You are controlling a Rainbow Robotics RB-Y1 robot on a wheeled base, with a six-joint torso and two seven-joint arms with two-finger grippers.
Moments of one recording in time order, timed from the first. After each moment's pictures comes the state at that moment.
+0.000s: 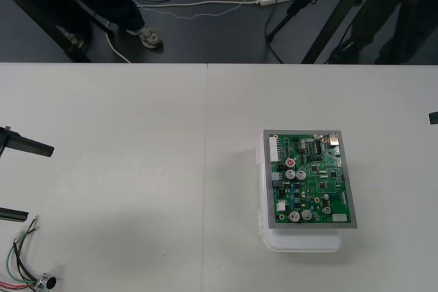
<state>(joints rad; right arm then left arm) 0.06 -1.04 -0.42 -1.79 1.14 -1.56 -0.15 0.08 1.17 0.19 -1.82 -1.06 -1.52 0.09</state>
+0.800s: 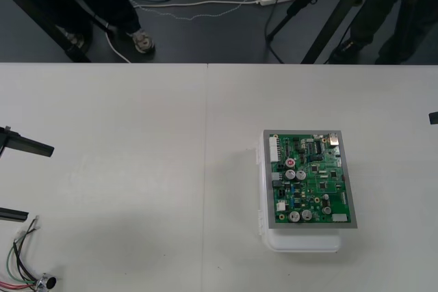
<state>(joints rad) 0.06 -1.04 -0.42 -1.79 1.14 -1.56 -0.15 0.08 1.17 0.19 -1.82 -1.06 -1.52 0.09</state>
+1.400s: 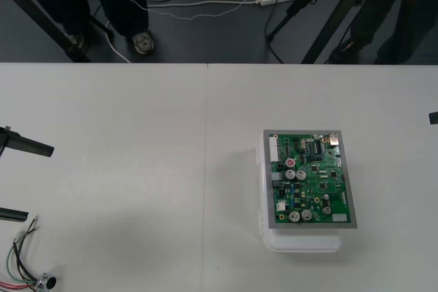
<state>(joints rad) 0.06 -1.04 -0.42 -1.79 1.14 -1.56 -0.15 0.08 1.17 0.19 -1.82 -1.06 -1.52 0.09</state>
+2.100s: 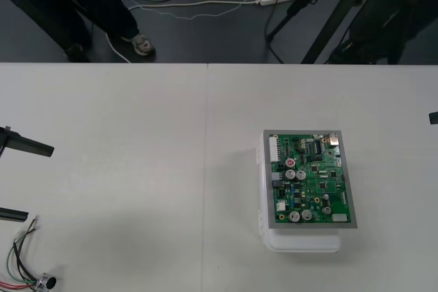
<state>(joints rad) 0.06 -1.04 -0.42 -1.79 1.14 -1.56 -0.15 0.08 1.17 0.19 -1.82 -1.06 -1.52 0.09</state>
